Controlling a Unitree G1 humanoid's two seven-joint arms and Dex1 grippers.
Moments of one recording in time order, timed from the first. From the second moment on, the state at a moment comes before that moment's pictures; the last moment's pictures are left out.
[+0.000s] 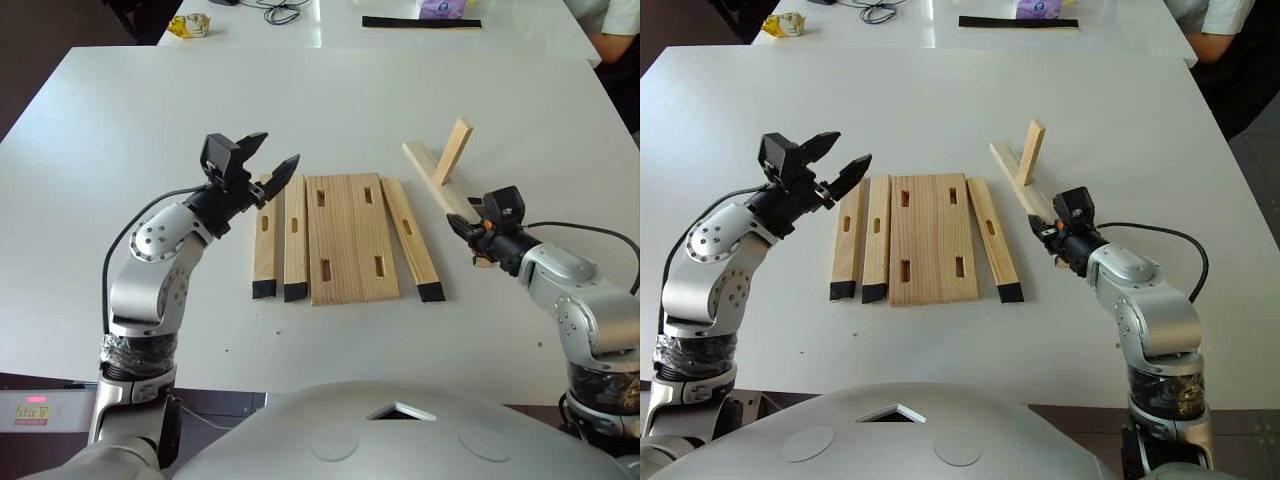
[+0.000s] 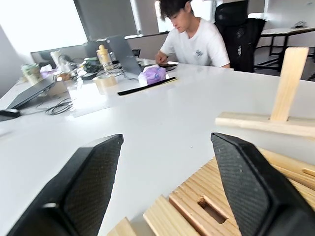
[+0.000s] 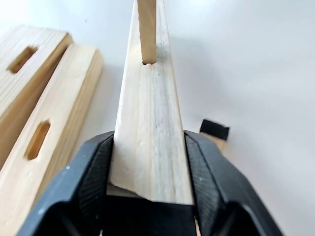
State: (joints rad) left arm -0.09 0.45 0.06 -0.36 -0.39 0.47 -0.46; right arm 0.03 -0.46 -0.11 -0.53 0.35 1.01 0.25
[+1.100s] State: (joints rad) left arm -0.46 0.41 0.29 -0.28 -1.31 0.84 -0.59; right arm -0.49 -0.60 -0.38 -0.27 1.15 1.11 0.81
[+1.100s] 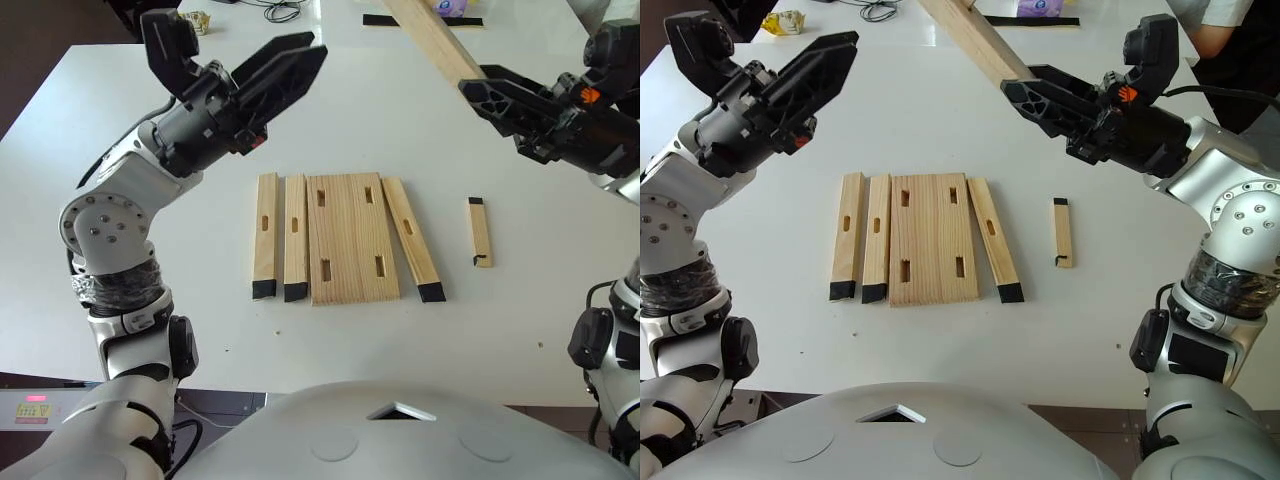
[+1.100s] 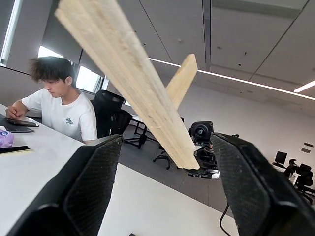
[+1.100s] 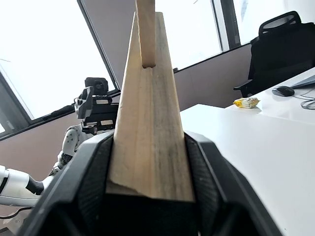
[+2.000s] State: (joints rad) left arm -0.50 0.35 0.22 -0.30 -1.50 0.86 -0.44; right arm -0.49 -0.63 -0.25 -0.31 1.21 1.09 0.89
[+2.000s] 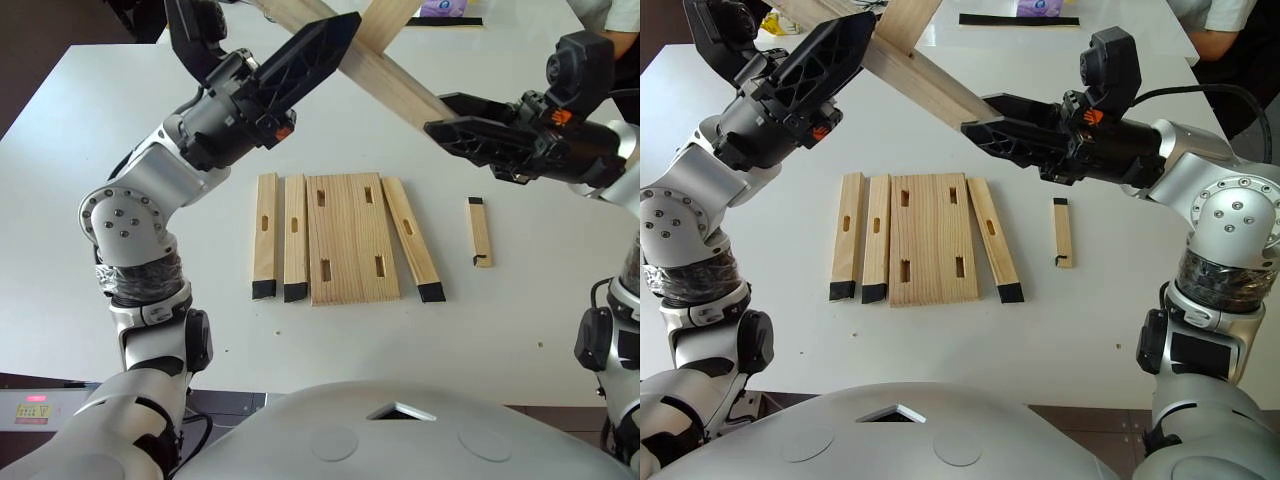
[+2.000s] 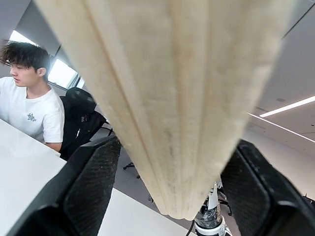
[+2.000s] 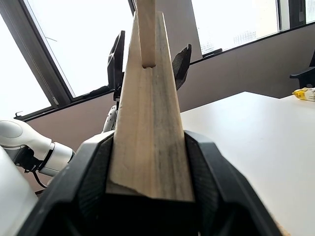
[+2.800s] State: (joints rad) left arm -0.50 0.42 0.20 -0.33 -1.51 0.86 -0.52; right arm -0.48 -0.67 -0.23 -0.32 1.22 1.09 0.92
